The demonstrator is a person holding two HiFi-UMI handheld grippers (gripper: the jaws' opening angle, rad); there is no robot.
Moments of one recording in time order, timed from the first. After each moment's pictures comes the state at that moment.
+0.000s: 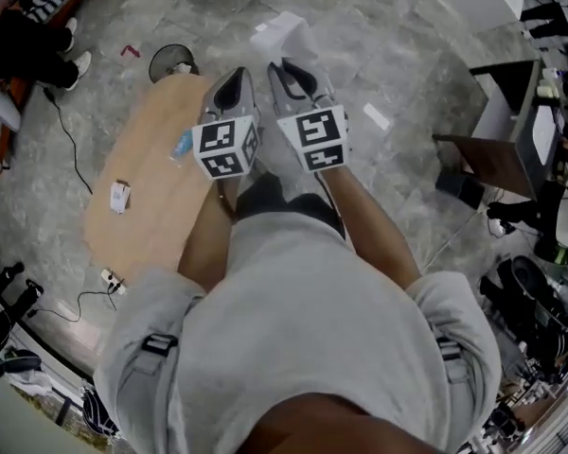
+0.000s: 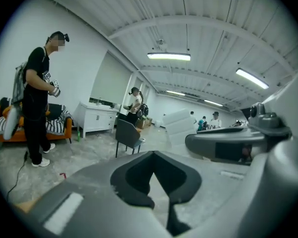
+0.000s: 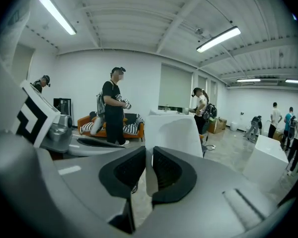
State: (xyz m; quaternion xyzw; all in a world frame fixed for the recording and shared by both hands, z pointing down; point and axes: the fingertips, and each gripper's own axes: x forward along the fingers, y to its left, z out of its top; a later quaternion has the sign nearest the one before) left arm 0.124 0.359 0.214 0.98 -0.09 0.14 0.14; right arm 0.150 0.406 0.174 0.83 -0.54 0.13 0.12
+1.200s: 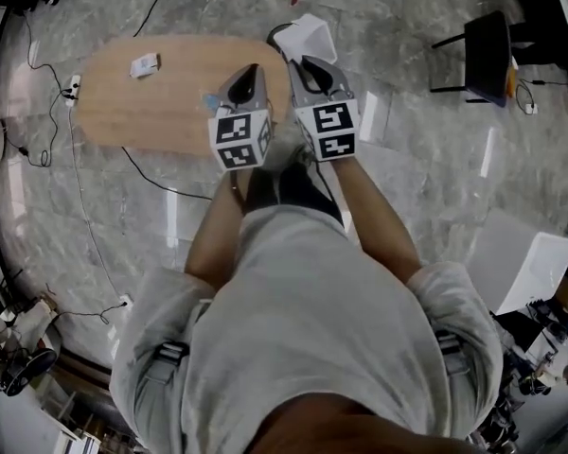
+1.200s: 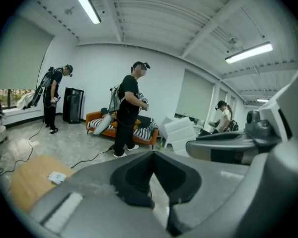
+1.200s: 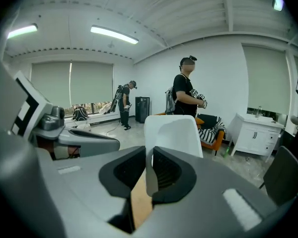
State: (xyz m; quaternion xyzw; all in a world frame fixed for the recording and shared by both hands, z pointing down) left arm 0.035 0.133 0.249 0.78 -0.58 0.08 0.20; right arm 0.106 0.122 0.229 0.45 -0.87 0.09 0.19
